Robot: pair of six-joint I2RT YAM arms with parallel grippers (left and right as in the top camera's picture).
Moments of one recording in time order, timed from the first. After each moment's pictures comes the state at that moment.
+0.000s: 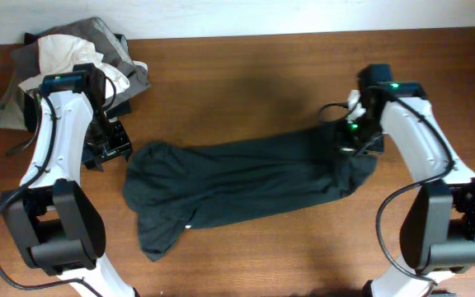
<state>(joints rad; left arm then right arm) 0.10 1.95 1.68 -1.42 -0.07 -0.36 0.02 1.83 1.46 -1.14 -0.13 0.16</state>
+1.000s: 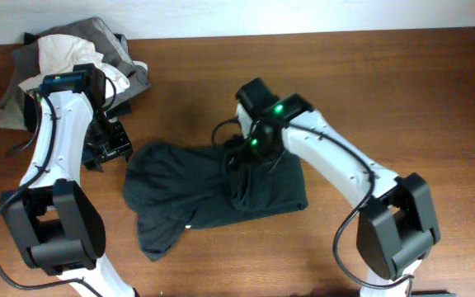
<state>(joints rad) 0.10 1.95 1.68 -1.43 -0.07 -0.36 0.53 1.92 1.59 -1.04 -0.34 0.33</state>
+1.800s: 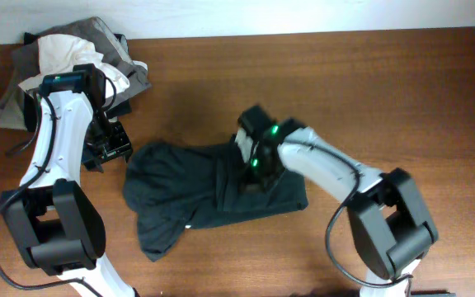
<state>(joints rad) 0.10 1.95 1.68 -1.44 -0.07 -0.36 0.53 1.92 1.41 -0.89 -0.46 0.35</state>
